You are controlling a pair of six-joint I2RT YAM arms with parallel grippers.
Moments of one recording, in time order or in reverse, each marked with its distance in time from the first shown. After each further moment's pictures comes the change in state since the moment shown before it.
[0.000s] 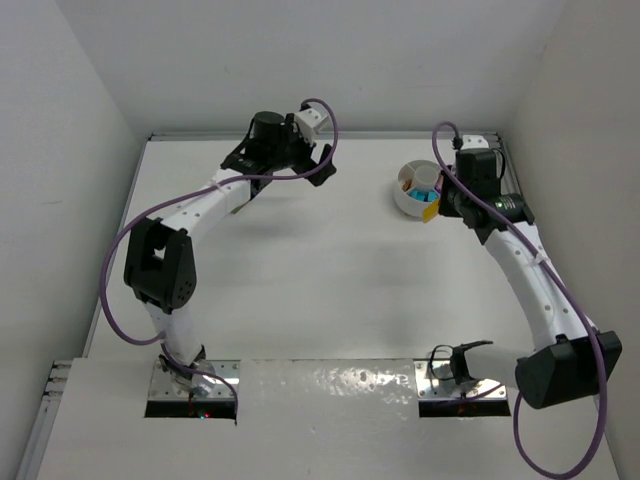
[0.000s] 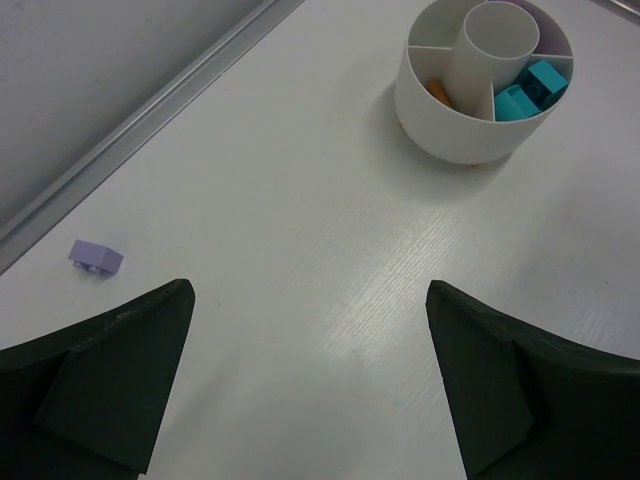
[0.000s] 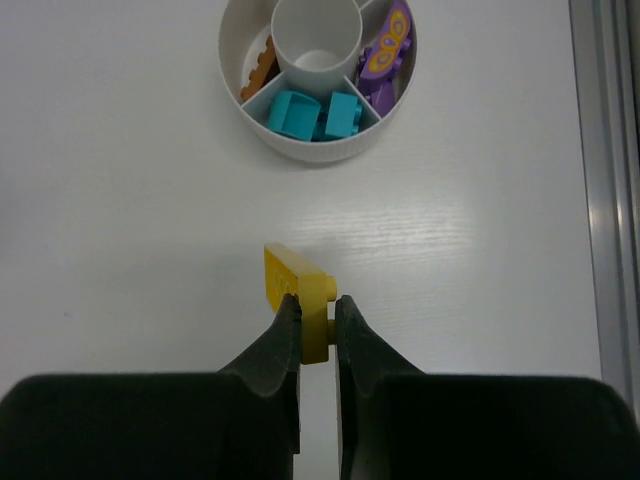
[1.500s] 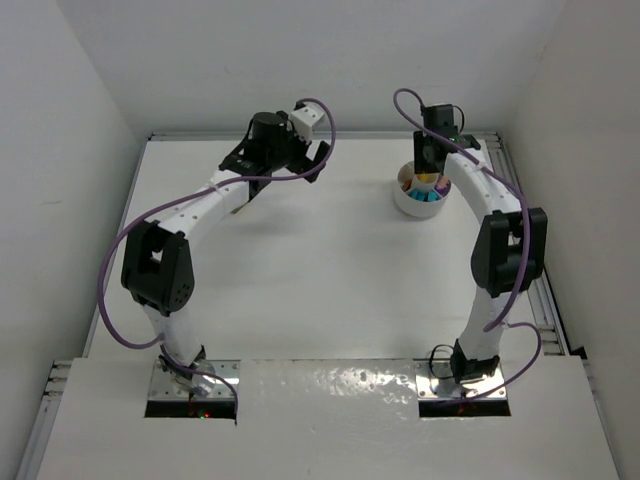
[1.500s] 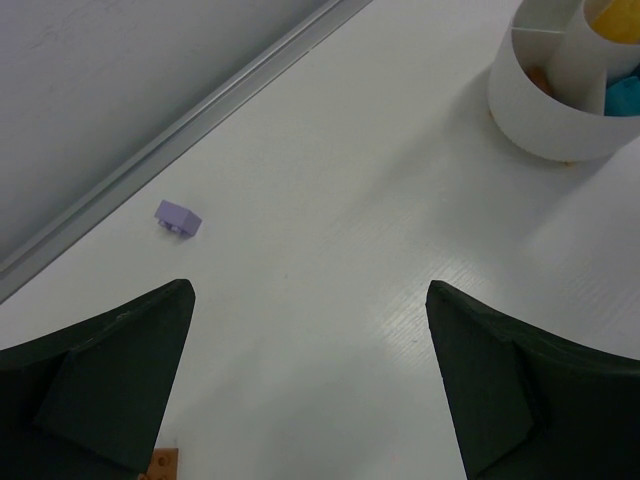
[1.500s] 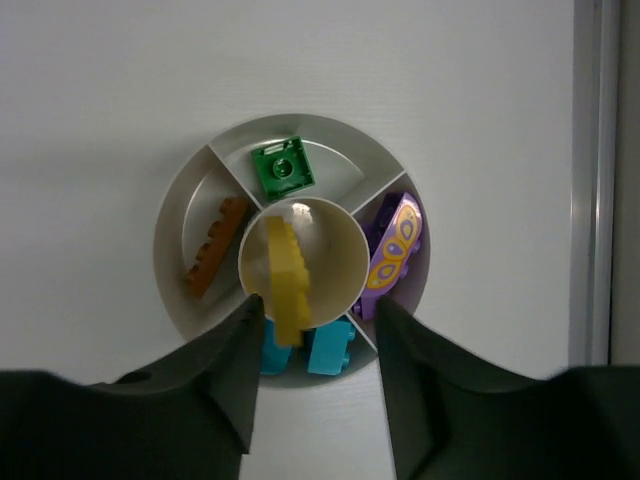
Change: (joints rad) left arm -0.003 -0.023 -0.015 -0.011 -0.183 0.045; right arm -0.052 0.695 0.478 0.127 0.071 -0.160
